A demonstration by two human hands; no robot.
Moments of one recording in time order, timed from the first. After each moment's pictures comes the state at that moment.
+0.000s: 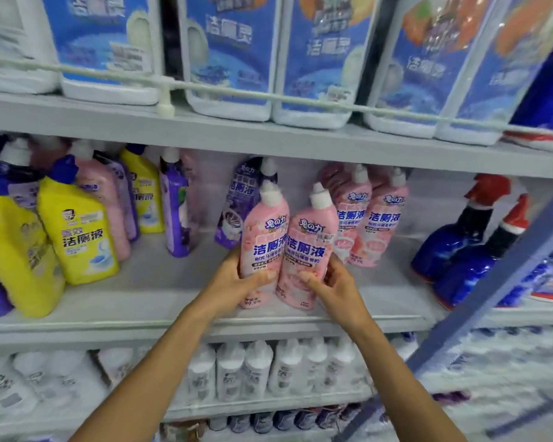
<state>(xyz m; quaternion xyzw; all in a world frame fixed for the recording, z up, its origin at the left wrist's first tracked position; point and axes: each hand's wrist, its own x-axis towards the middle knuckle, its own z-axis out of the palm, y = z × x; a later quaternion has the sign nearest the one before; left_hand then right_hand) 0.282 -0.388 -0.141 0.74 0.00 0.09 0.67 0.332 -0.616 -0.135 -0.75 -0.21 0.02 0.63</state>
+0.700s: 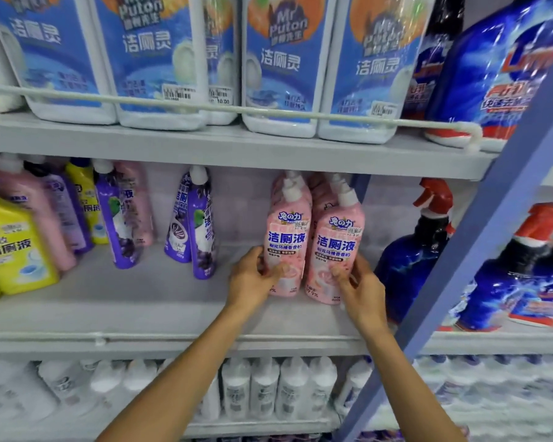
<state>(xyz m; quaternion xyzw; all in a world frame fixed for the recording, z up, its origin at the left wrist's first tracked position) 0.386 -0.549 -0.147 0.80 0.13 0.21 0.55 0.430 -0.771 -0.140 -0.82 -0.14 -0.13 0.55</state>
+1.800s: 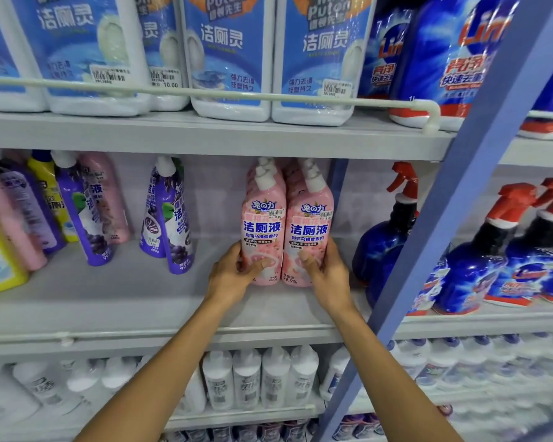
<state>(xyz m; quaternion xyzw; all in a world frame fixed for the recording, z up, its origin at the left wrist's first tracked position) 0.394 -0.555 -0.161 0.81 0.13 0.17 0.55 0.451 -0.762 -0.154 -0.76 -0.18 -0.11 0.61</state>
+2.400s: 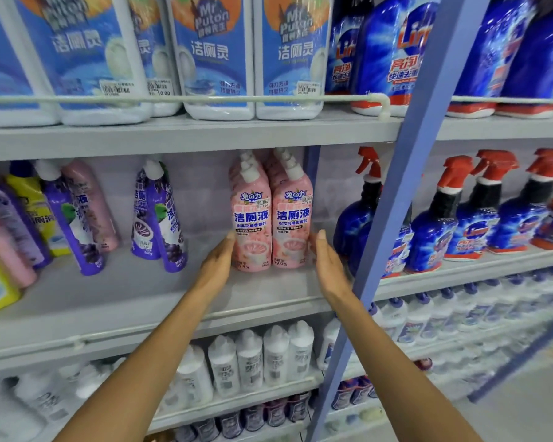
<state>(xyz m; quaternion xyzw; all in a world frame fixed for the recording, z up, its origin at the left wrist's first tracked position) 0.362 -0.542 -0.133 0.77 0.13 0.06 0.61 0.387 -0.772 -0.123 -0.76 -0.07 0.00 0.64</state>
